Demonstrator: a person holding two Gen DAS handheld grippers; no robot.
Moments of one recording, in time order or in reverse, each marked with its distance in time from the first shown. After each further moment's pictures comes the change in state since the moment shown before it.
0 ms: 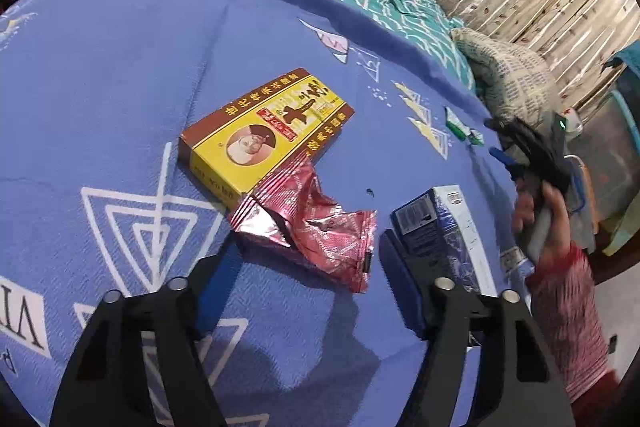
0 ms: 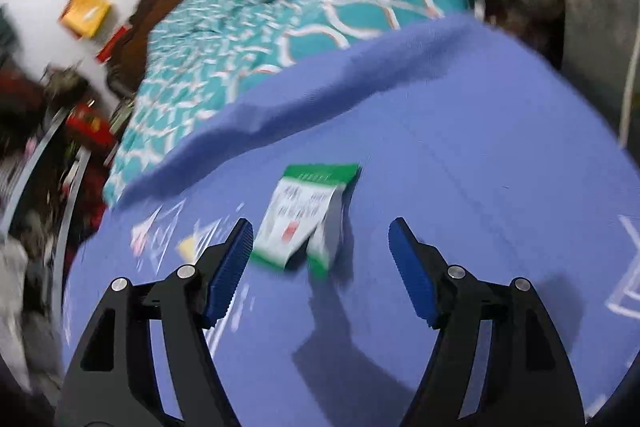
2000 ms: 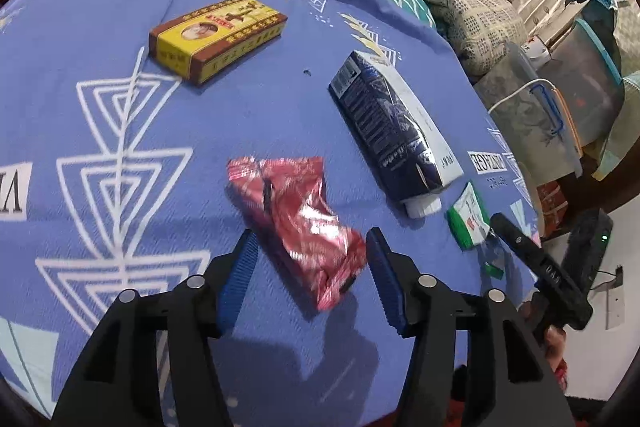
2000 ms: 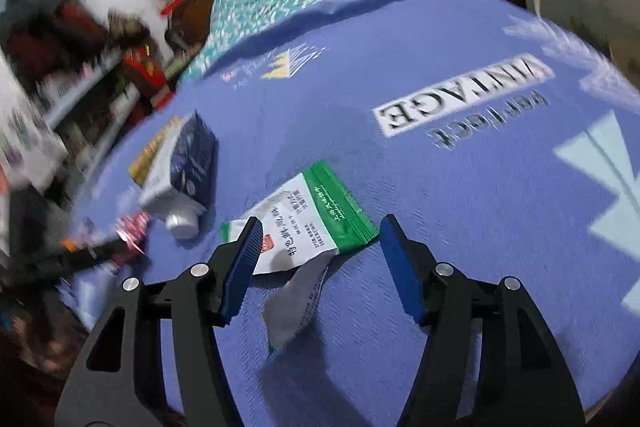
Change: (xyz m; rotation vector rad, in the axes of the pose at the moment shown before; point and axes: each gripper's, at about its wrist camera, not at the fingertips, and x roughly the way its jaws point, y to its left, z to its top) left arm -0.026 -0.030 -0.079 0.139 0.102 -0.051; right arm -0.199 0.015 -0.319 -0.281 -0.026 0.057
